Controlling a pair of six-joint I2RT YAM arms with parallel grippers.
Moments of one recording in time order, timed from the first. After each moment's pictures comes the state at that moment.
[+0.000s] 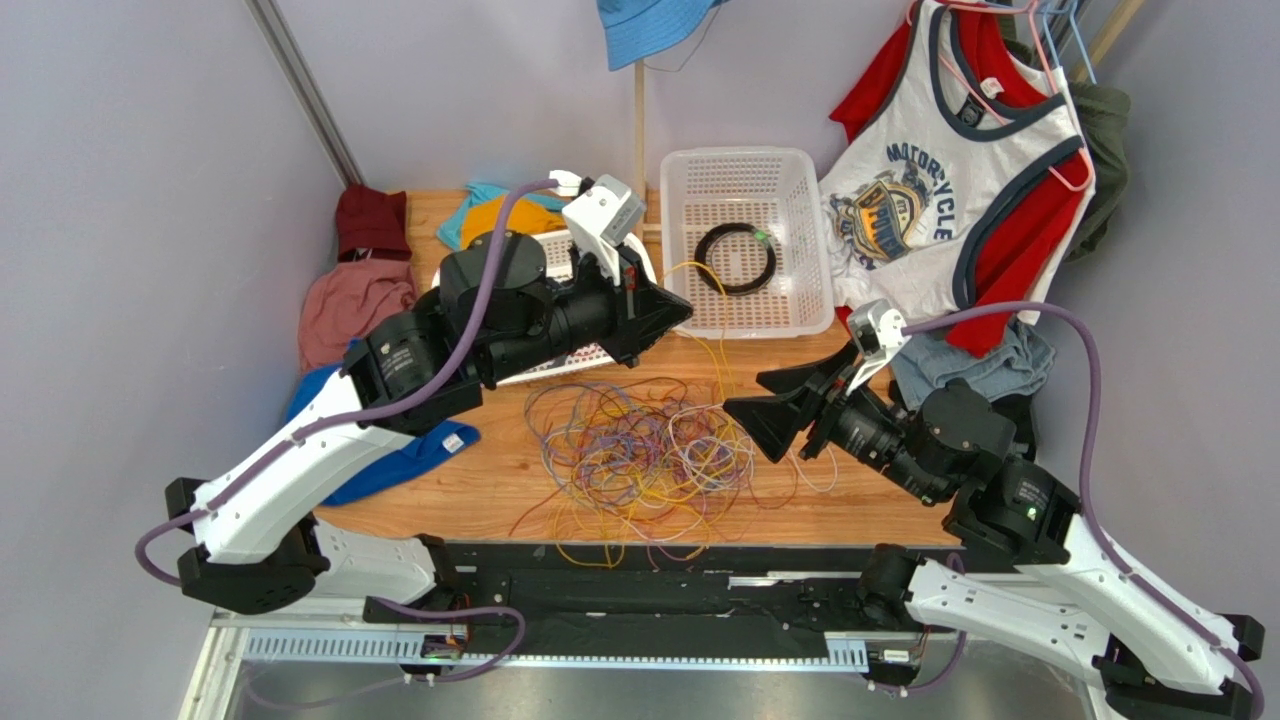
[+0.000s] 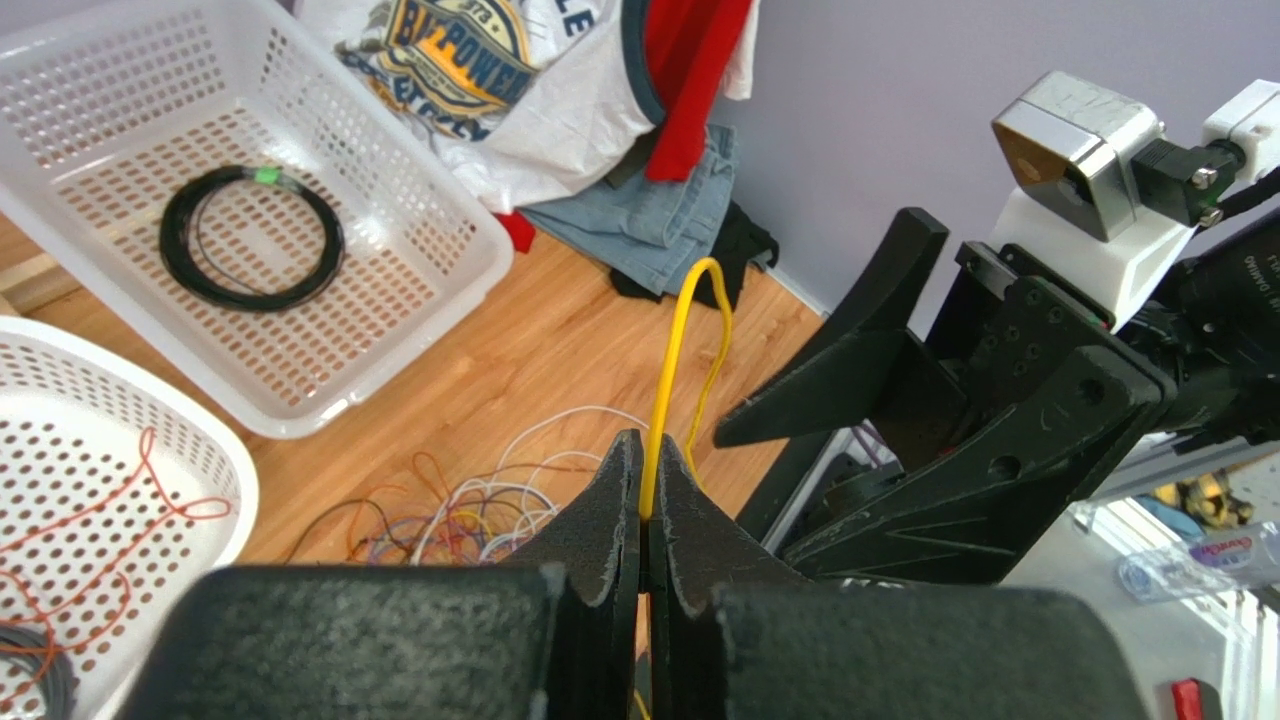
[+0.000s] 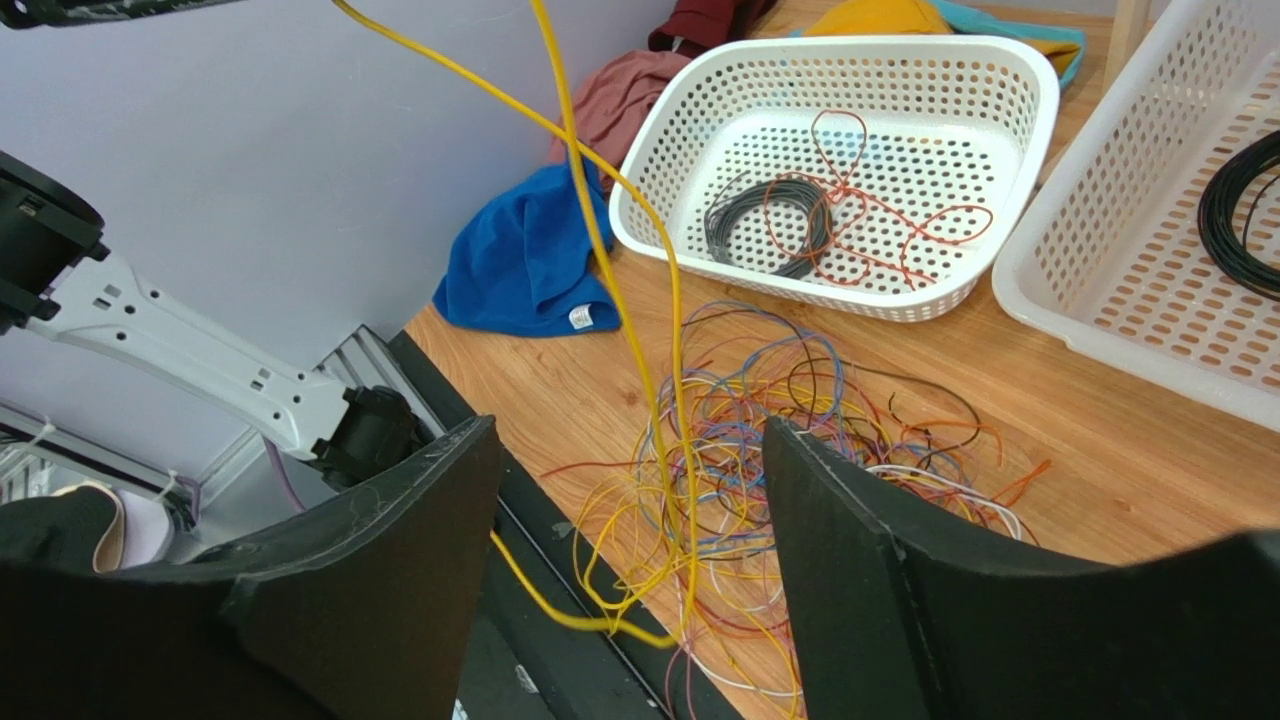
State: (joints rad) left arm -1.07 1.26 1.73 -0.62 -0.06 -0.33; right arm 1.01 0.62 1.00 -0.43 0.14 0.41
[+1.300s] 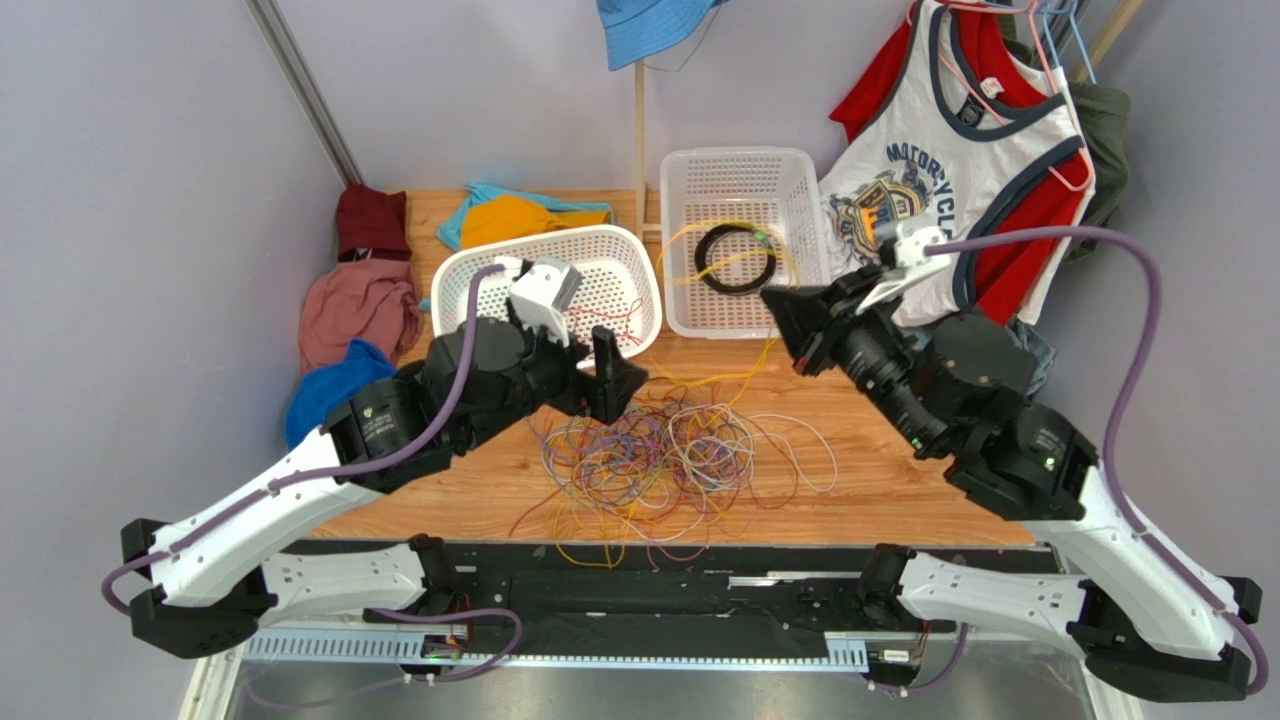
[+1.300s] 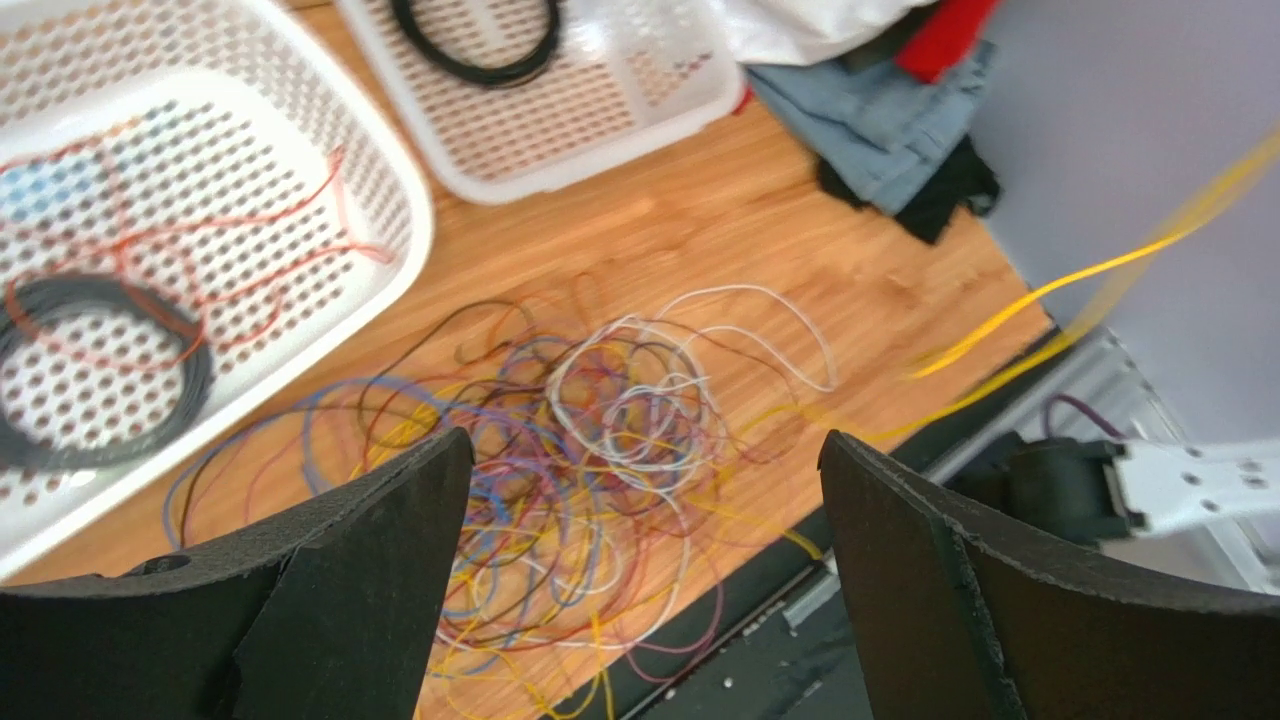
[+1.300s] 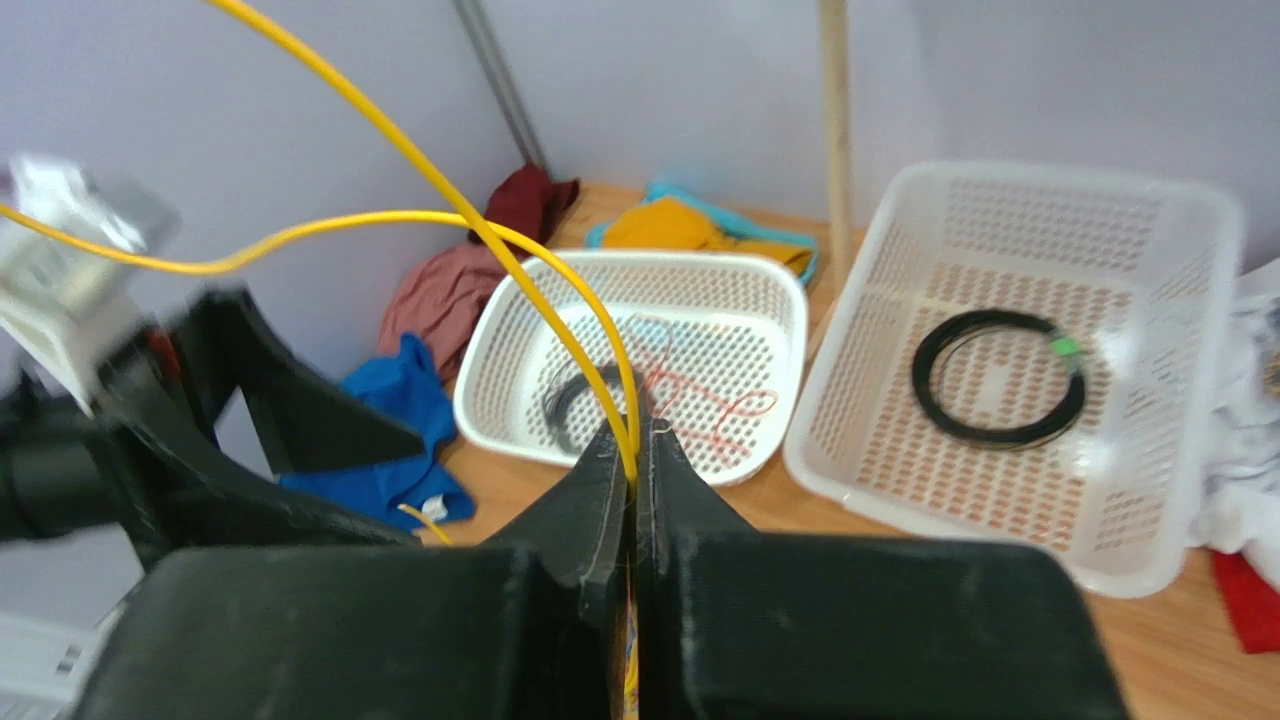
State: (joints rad) left arm -1.07 0.99 1.30 -0.61 -0.30 -0.44; right arm 1.01 0.87 1.36 -0.48 0.43 0.27
